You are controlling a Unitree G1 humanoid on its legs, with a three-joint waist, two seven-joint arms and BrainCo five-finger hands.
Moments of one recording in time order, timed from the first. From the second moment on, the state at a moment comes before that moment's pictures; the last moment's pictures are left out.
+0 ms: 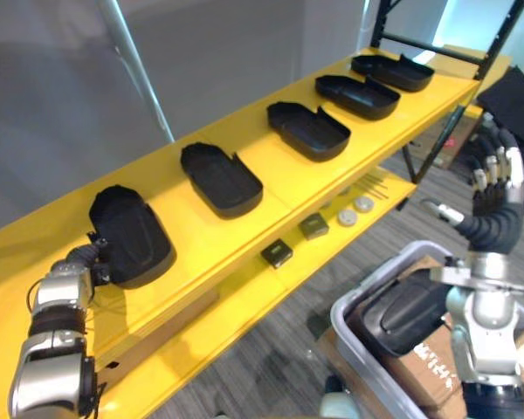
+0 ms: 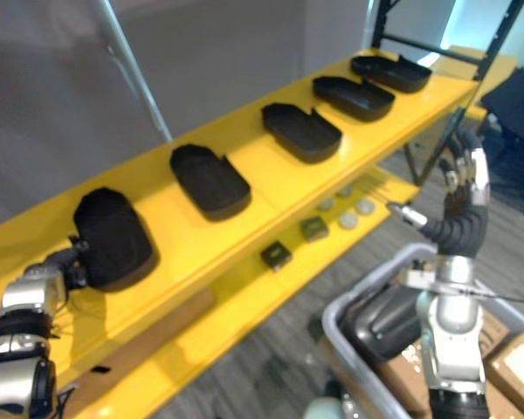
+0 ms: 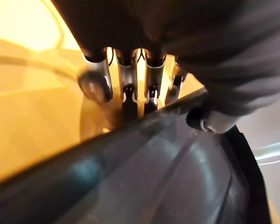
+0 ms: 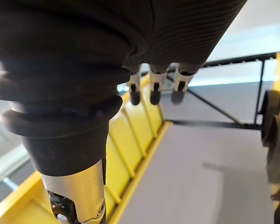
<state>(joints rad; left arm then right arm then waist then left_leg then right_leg) -0.51 0.63 0.21 0.77 -0.19 0.52 0.05 -0.03 -0.40 -0.20 -0.22 0.24 -0.36 -0.13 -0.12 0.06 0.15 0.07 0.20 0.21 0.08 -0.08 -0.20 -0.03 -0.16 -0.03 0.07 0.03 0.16</state>
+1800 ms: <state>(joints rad) 0.19 0.20 0.17 -0.60 -0.15 -0.26 0.08 0.17 -0.18 -0.33 -0.32 0.22 -0.37 -0.22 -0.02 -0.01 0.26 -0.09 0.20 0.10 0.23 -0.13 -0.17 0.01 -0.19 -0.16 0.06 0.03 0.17</state>
